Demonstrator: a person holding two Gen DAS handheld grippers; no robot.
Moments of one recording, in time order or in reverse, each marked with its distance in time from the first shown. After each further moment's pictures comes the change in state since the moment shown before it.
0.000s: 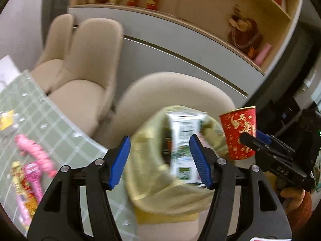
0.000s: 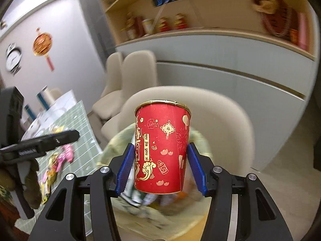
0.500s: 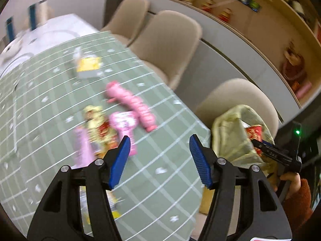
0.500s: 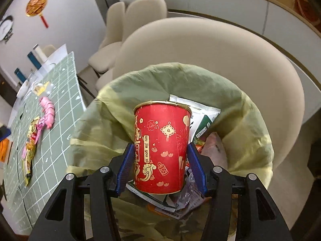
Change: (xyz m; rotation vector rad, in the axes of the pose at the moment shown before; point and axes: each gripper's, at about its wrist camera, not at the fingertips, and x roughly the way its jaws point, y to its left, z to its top) left arm -0.095 0.153 -0.077 -0.322 0.006 0.243; right arm 0.100 0.011 -0.018 -0.024 0.307 -0.068
